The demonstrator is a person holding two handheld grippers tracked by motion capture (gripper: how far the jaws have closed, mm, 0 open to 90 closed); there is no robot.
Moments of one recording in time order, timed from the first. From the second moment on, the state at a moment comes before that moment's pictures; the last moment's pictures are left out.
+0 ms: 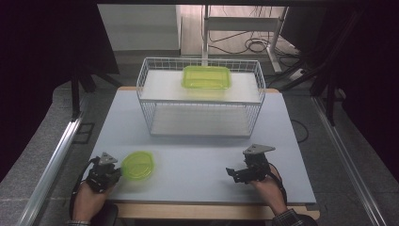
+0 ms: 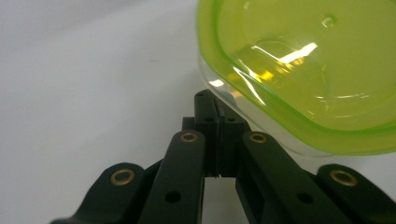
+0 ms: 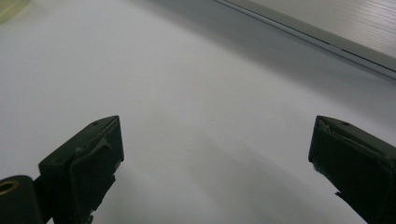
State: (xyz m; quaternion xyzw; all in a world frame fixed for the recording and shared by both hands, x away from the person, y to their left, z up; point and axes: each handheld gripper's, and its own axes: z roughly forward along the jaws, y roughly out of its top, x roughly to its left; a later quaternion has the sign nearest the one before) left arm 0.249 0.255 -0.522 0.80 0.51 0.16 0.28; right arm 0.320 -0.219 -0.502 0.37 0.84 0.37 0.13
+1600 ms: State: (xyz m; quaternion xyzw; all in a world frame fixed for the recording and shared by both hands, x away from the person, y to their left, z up) left arm 0.285 0.095 -0.526 0.87 0.34 0.07 0.34; right arm 0.323 -0.217 -0.507 0.37 0.85 0.36 0.12
